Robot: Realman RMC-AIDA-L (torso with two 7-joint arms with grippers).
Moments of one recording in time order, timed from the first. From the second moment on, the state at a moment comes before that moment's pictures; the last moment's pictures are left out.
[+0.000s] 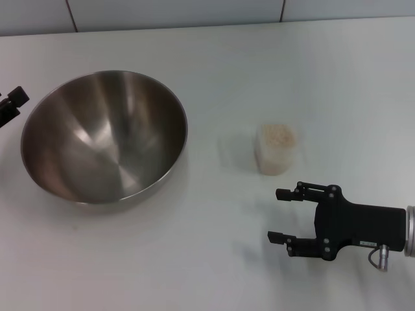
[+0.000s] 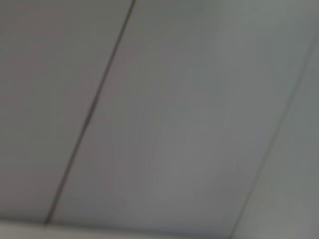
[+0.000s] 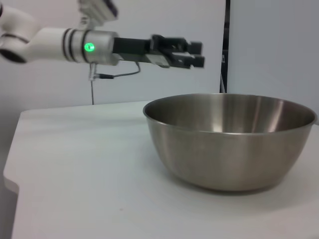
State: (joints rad) left arm -0.29 -2.07 0.47 0.58 1.63 1.48 -1.33; right arm 0.46 2.06 -0.25 -0.27 -2.39 -1.59 0.62
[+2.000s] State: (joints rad) left arm -0.48 -2.06 0.97 1.01 2.12 1.21 -2.02; right arm 0.45 2.06 -0.25 -0.28 -2.38 -1.59 0.62
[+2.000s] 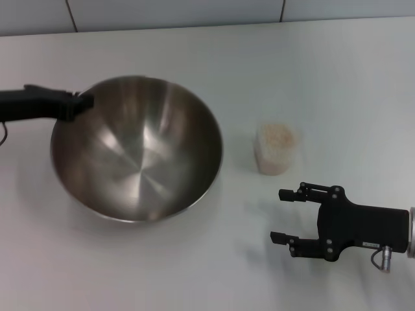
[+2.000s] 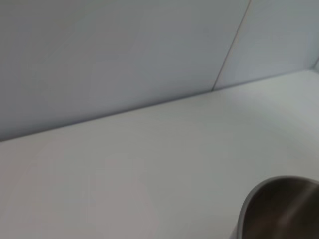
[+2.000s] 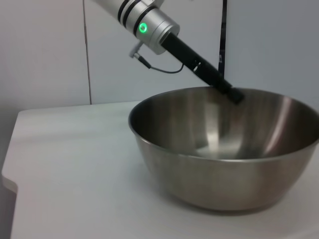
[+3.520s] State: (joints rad) left arm -0.55 -2.07 0.87 0.91 2.00 1.25 -1.81; right arm 0.45 2.06 -0.25 -0.28 -2.39 -1.59 0.62
